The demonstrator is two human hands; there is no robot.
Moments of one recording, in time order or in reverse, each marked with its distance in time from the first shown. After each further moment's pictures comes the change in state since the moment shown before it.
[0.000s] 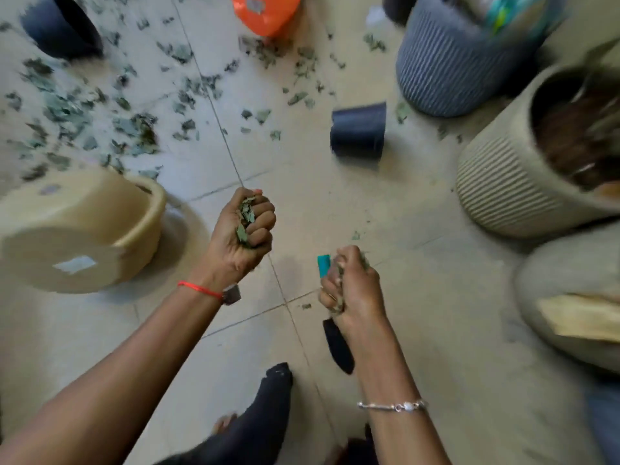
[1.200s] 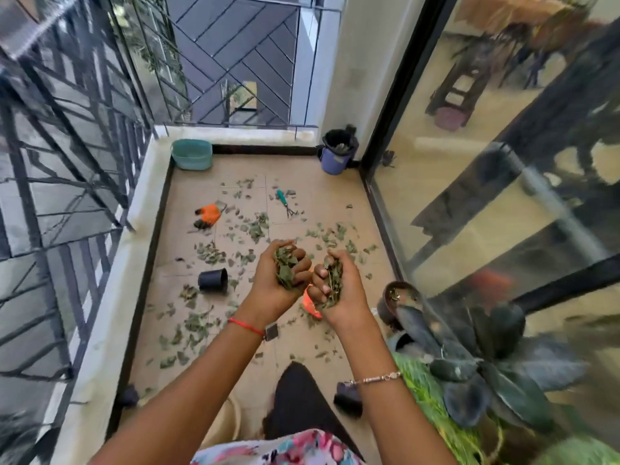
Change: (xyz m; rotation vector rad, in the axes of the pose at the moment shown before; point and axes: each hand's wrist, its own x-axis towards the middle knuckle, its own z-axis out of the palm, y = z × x) left_hand -0.305 0.387 0.558 -0.201 -0.120 0.514; right_hand -0.351 -0.479 0.535 0.031 -0.534 0.028
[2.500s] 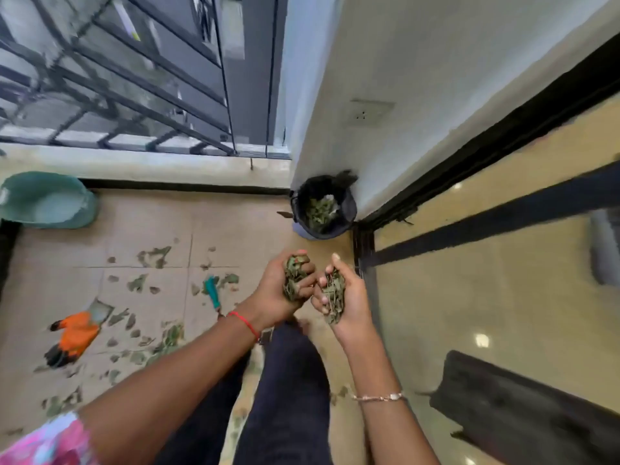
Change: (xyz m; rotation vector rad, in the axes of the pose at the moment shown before) left_hand 0.972 0.289 0.197 0.050 0.292 -0.278; right_hand 0.875 -0.538 0.113 -0.157 0.219 0.191
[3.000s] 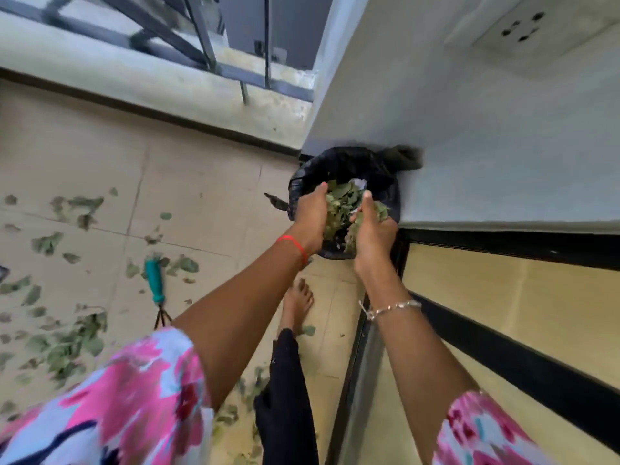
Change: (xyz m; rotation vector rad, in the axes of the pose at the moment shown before) left_hand 0.419 0.095 -0.076 0.263 0.619 0.215; right_hand 0.420 -0.067 -0.079 -0.684 0.515 -0.231
